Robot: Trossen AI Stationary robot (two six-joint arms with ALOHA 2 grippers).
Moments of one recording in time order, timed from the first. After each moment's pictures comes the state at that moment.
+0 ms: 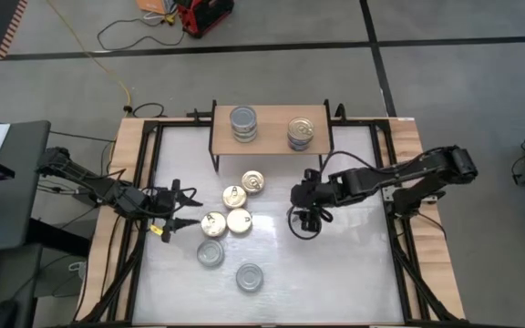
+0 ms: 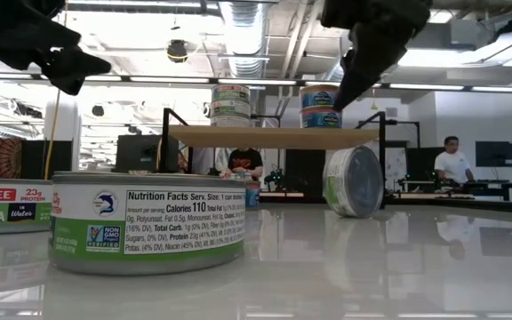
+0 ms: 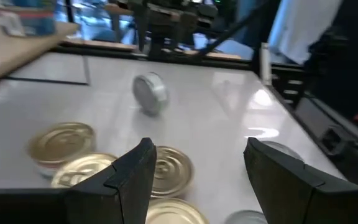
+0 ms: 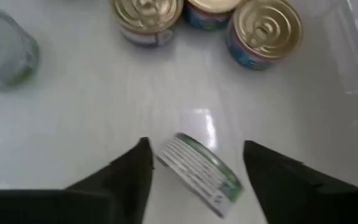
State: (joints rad) left arm -0.45 0.40 0.25 0.00 -0.42 -0.19; right arm 0.15 1.46 1.12 -0.64 0.21 0.17
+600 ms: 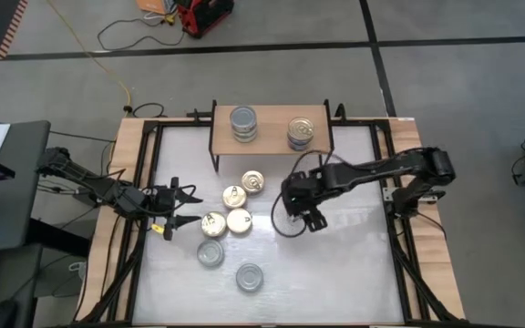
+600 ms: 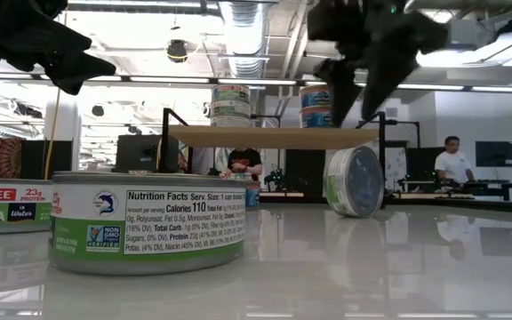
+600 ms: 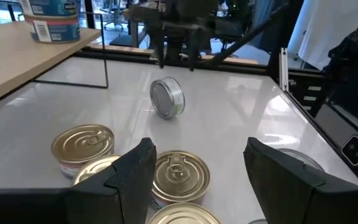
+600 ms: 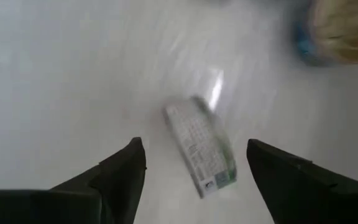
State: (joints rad) left arm -0.45 0.40 0.25 0.00 -0.48 -0.19; right arm 0.07 1.65 1.32 -0.92 0.04 -0.30
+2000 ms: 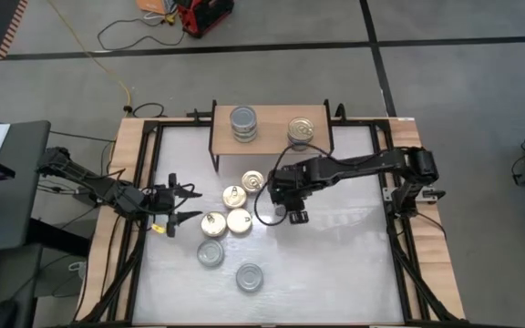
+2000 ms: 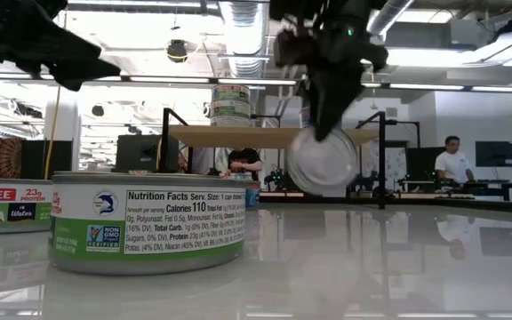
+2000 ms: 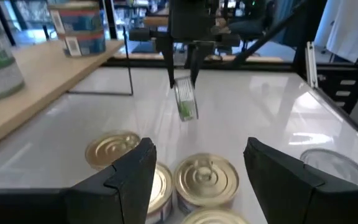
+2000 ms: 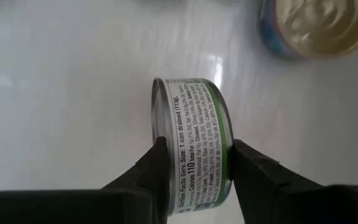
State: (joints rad) left arm -0.45 0.40 0.25 0.01 -0.57 -0.10; right arm 0.01 1.79 1.45 -0.91 0.03 -0.14
